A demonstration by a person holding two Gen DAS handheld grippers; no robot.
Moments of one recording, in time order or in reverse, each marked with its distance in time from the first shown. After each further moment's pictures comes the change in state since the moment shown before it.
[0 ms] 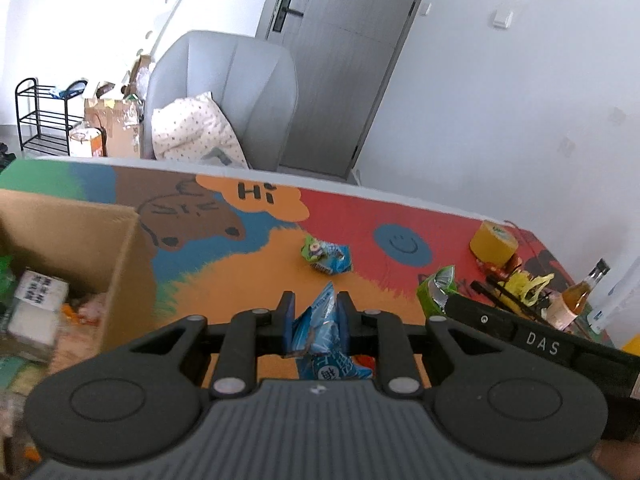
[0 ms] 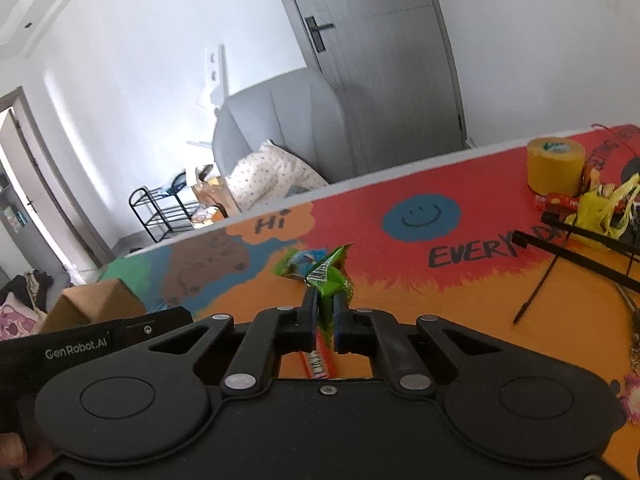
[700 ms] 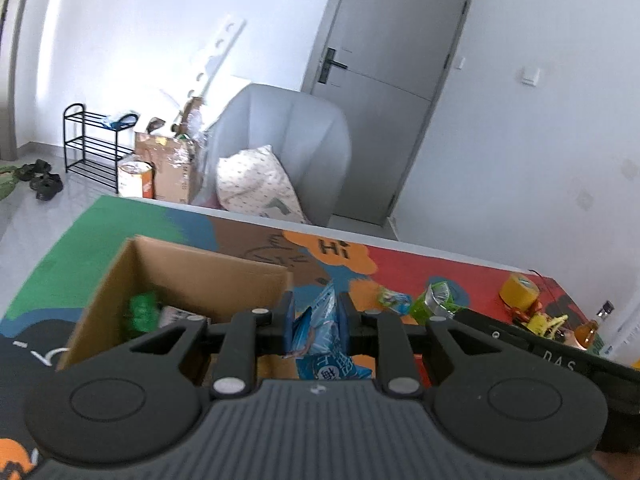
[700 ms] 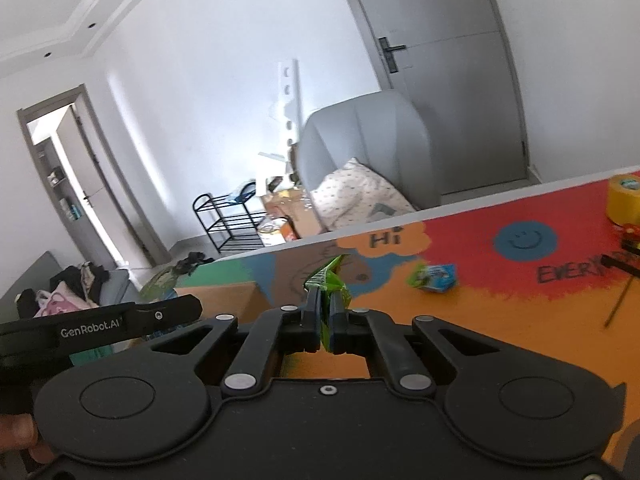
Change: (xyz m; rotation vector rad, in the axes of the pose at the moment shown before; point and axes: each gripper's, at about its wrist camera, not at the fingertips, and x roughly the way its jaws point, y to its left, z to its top) left arm -0.094 0.069 0.013 -0.047 -0.136 0.099; right arm -0.029 0.088 -0.002 -0.075 -0.051 0.168
